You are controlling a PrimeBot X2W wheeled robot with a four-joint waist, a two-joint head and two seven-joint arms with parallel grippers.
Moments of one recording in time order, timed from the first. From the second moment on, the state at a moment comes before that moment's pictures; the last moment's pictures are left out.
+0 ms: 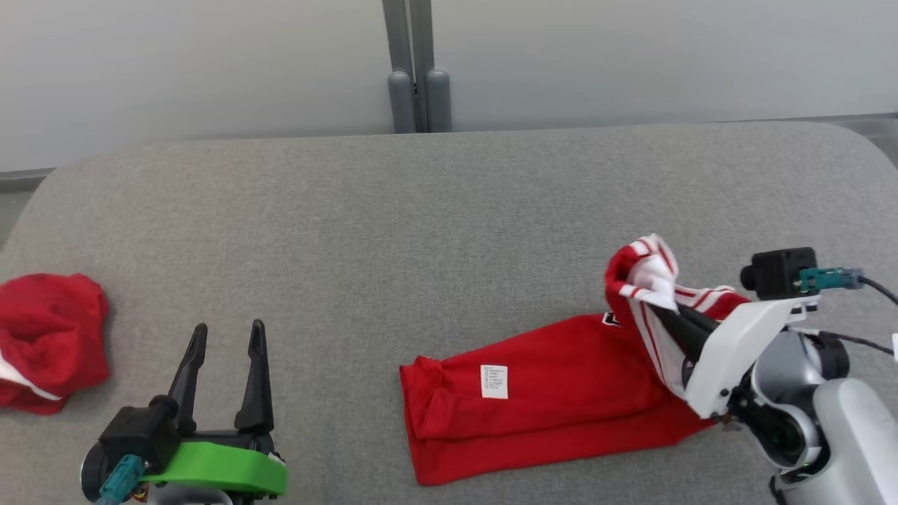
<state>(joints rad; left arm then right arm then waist) -0.01 0.16 -0.14 0.12 -0.38 -0.03 -0.26 -0.19 -0.25 0.12 0.02 0.60 0.13 0.52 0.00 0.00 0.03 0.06</state>
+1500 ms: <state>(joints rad) 0.00 0.16 -0.14 0.17 -0.39 -0.03 -0.26 -0.21 -0.19 0.23 -0.03 0.80 0.13 0.14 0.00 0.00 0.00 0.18</state>
